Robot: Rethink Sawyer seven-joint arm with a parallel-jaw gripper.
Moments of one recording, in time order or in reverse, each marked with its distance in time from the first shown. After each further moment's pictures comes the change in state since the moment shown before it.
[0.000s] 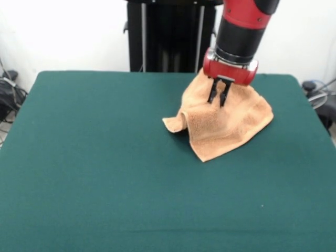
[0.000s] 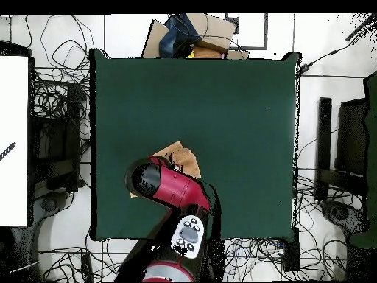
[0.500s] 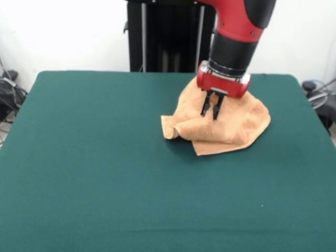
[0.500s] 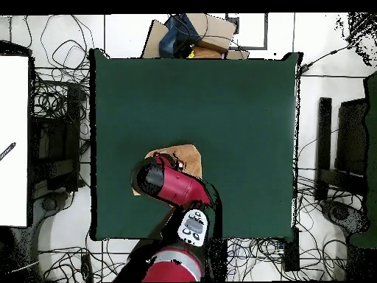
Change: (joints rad) arm -0.017 0.045 0.019 0.000 -0.001 -0.114 0.000
